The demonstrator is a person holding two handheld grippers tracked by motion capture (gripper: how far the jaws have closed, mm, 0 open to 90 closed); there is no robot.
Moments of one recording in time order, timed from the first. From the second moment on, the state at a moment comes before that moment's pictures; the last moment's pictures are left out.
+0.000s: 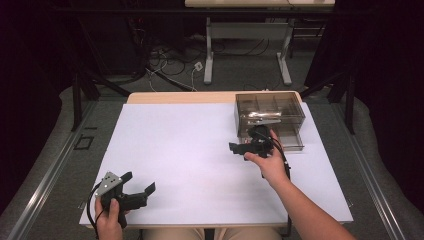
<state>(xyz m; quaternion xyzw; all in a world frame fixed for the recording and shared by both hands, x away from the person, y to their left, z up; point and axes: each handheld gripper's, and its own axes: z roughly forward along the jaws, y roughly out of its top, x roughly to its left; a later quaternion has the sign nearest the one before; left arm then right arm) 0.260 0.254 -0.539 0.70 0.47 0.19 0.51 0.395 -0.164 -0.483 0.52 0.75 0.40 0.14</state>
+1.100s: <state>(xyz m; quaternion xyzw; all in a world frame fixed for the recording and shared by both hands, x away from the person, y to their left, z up) 0.261 0.252 -0.540 0.70 0.47 0.19 0.51 0.328 -0.207 -0.492 0.48 0.74 0.43 0.19</state>
